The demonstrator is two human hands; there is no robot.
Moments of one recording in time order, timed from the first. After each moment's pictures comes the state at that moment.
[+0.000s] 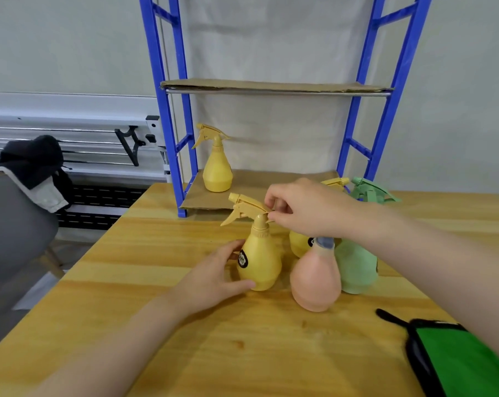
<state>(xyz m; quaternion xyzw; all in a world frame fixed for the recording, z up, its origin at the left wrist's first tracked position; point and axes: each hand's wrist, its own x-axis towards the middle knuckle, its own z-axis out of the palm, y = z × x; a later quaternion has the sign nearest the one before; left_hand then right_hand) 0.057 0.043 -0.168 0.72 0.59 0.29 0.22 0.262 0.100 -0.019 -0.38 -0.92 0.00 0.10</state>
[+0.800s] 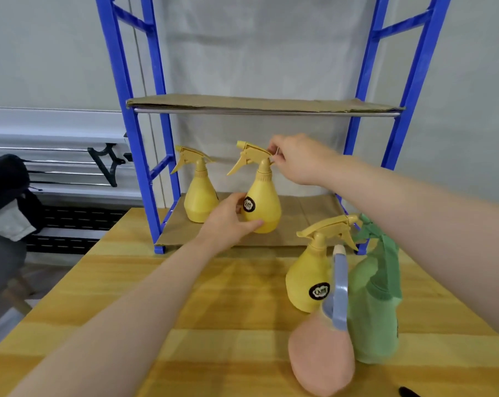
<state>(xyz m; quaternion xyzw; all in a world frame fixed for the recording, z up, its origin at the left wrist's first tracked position) 0.077 0.218 -0.095 0.66 0.61 0.40 0.18 0.241 0.263 0.033 -0.47 -0.86 -0.09 0.17</state>
